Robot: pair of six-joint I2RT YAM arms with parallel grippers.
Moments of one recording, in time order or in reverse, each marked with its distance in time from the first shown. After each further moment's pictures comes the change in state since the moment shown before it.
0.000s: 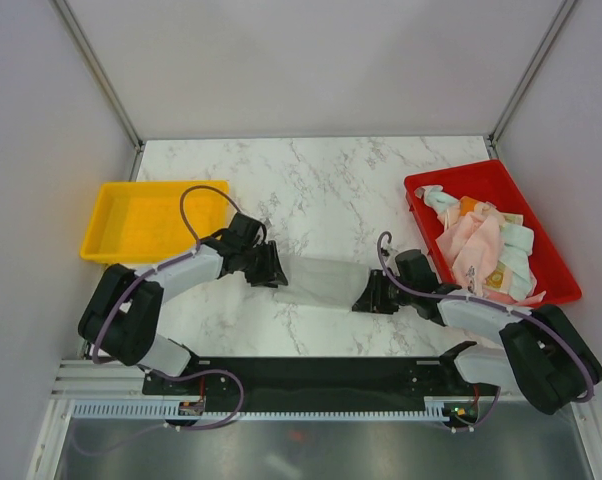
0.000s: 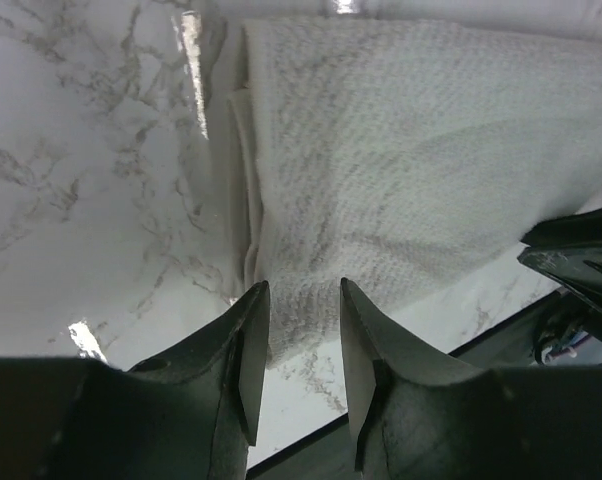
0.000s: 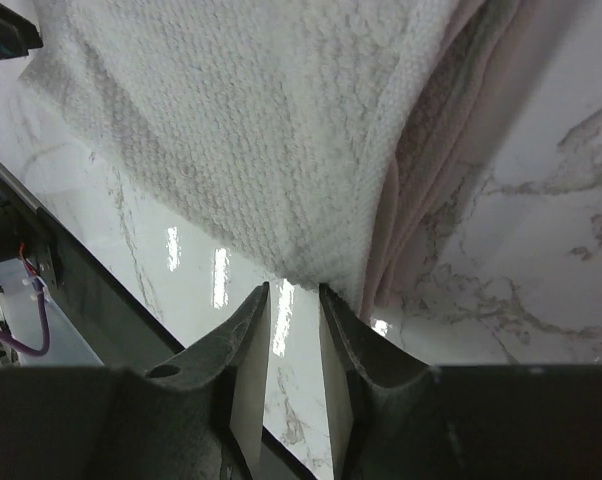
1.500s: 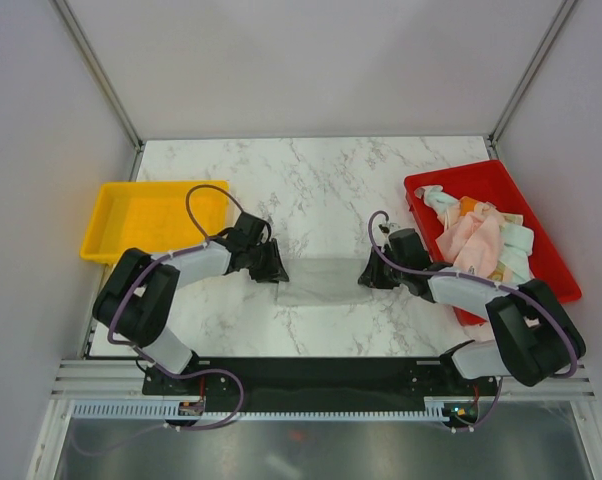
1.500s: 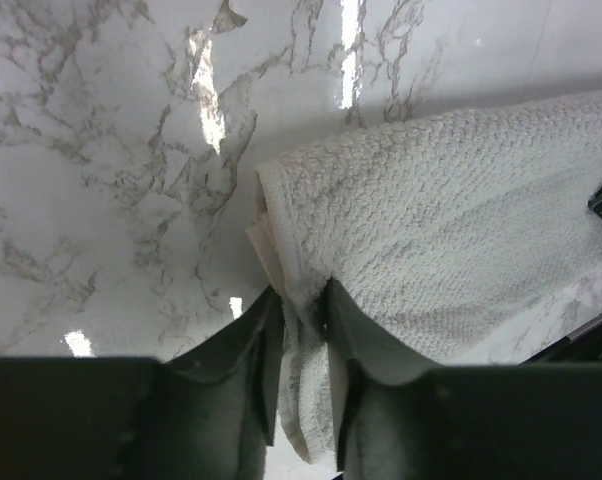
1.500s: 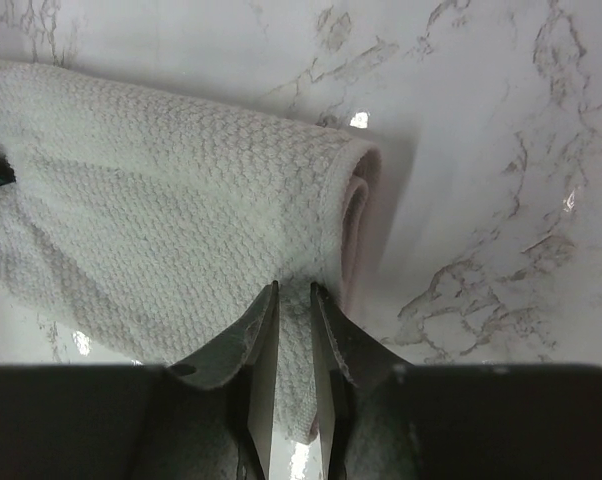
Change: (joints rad) left arm 0.001 0.145 0.017 0.115 -0.060 -0.014; right arm -0.036 0.156 0.174 -0.030 0.245 -0.111
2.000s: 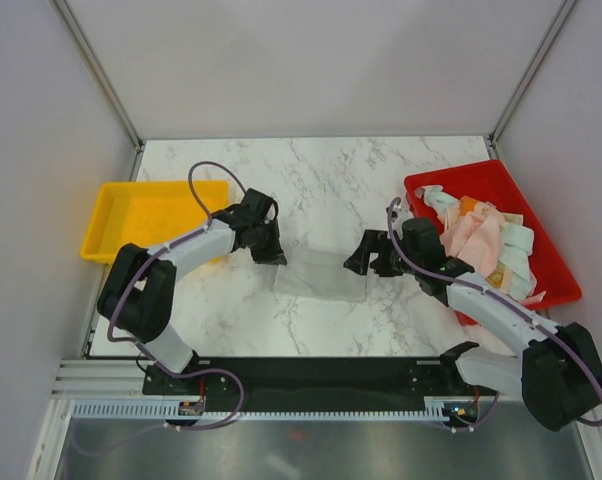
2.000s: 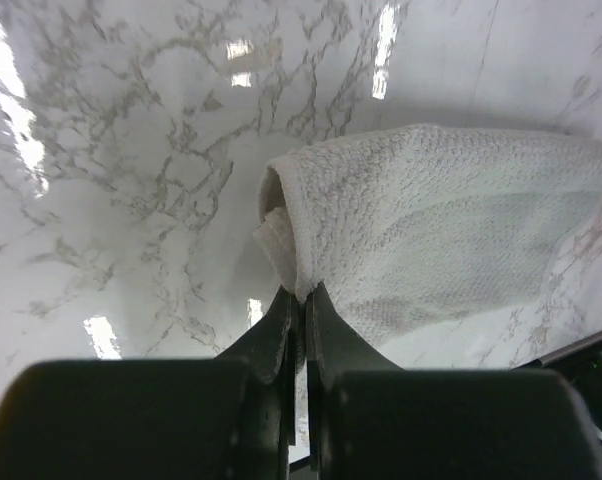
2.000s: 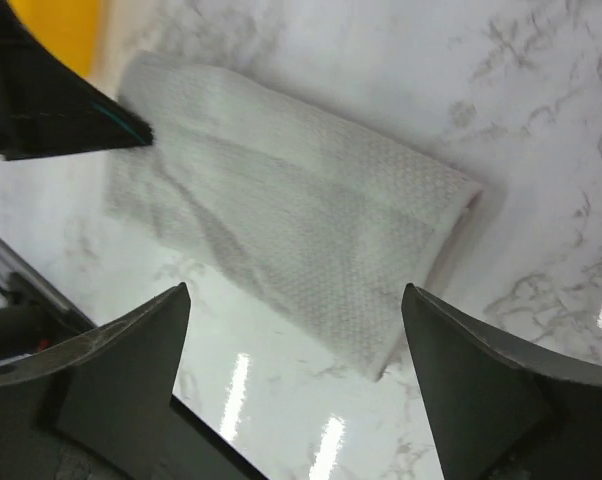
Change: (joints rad) left arm -0.006 0.031 0.219 -0.240 -0.067 -0.016; right arm 0.000 -0.216 0.066 -0.113 -0.086 0.034
